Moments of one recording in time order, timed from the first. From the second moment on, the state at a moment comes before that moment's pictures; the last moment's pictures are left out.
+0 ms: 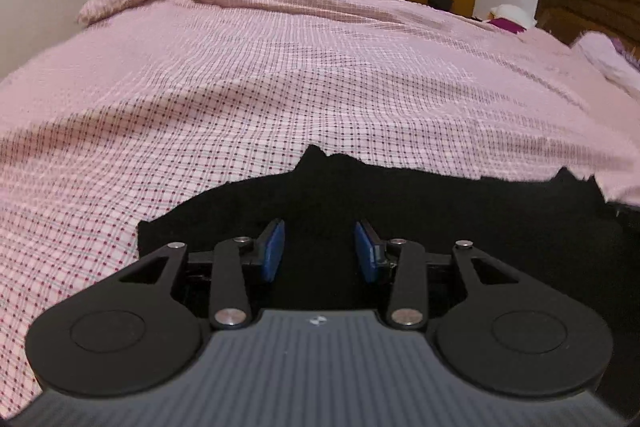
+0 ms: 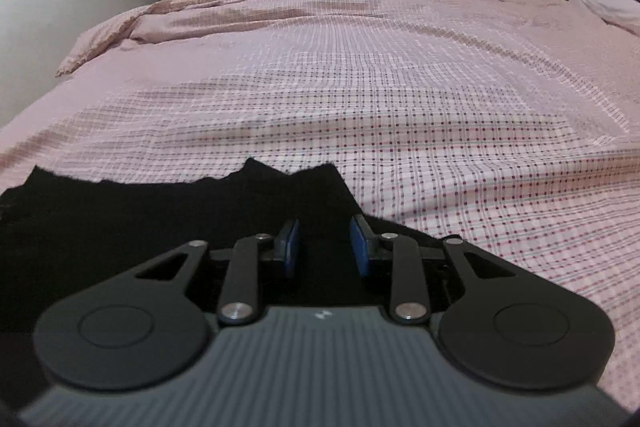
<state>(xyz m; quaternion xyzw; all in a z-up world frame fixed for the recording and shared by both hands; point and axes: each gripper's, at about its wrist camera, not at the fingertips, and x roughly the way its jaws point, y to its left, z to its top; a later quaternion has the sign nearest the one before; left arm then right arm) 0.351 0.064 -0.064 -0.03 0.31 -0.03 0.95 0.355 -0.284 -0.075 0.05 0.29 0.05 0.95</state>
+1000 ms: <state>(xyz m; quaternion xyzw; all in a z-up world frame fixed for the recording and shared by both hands) 0.261 0.089 -0.027 -0.05 0.37 0.04 0.92 0.250 -0.345 -0.082 0.23 0.29 0.03 0.93</state>
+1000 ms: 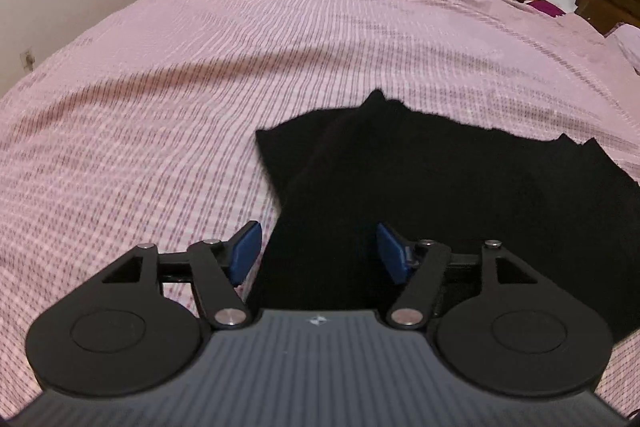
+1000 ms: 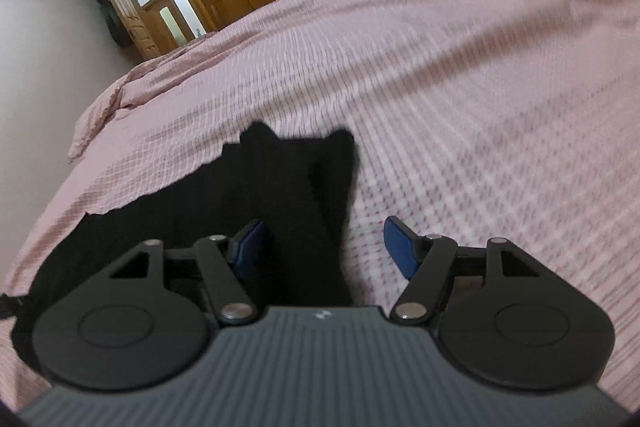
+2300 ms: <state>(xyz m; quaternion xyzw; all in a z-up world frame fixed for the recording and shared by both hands) 0.254 0.092 -0.037 -0.09 0.39 0.06 0.91 0.252 -0.346 -0.109 0.35 0.24 0.12 0.90</state>
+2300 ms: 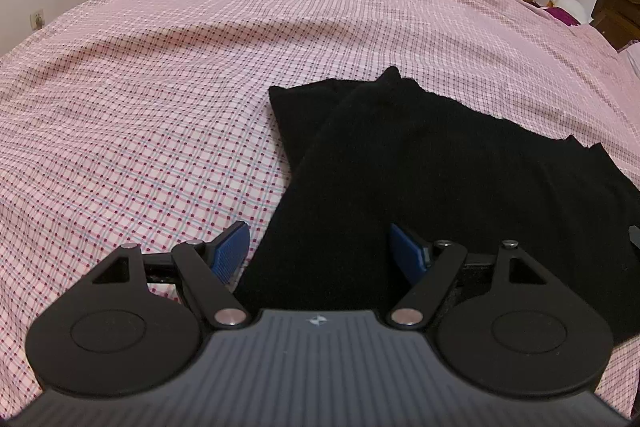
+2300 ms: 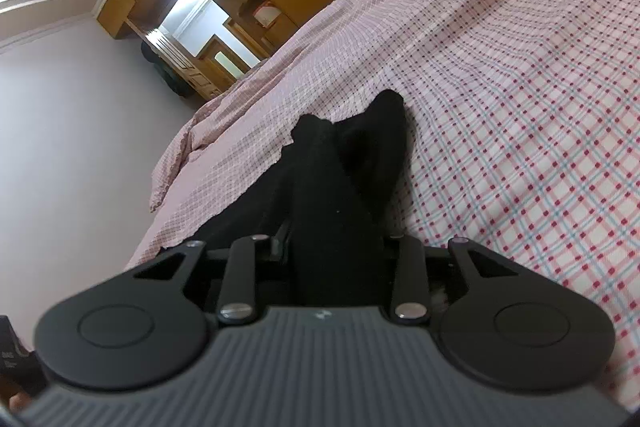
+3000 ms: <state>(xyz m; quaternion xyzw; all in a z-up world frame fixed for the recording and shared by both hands) 0.239 0.099 -0.024 -0.09 0.41 0.06 0.91 0.248 -0.346 -0.096 0.43 0.21 0.12 0.87</state>
